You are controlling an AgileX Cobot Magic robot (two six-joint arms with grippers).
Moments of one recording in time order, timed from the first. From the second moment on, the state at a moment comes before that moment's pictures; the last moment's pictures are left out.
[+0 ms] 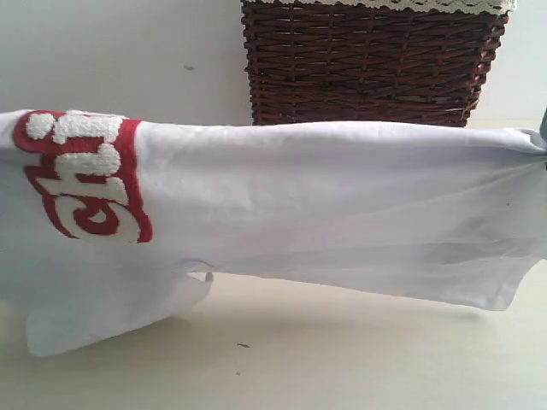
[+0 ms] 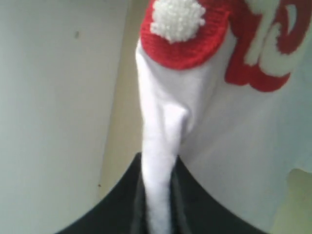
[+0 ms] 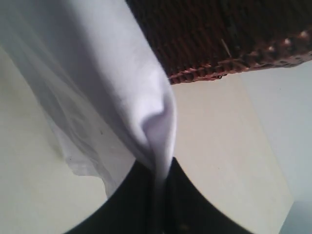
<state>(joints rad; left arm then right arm) -0.39 0.90 -0.81 0.13 0.65 1.02 0.15 0.96 -0.79 -0.16 0.73 -0.72</state>
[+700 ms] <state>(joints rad) -0.72 0.84 -0.98 0.27 1.17 0.89 0.43 0.72 -0.79 -0.32 1.12 -0.34</state>
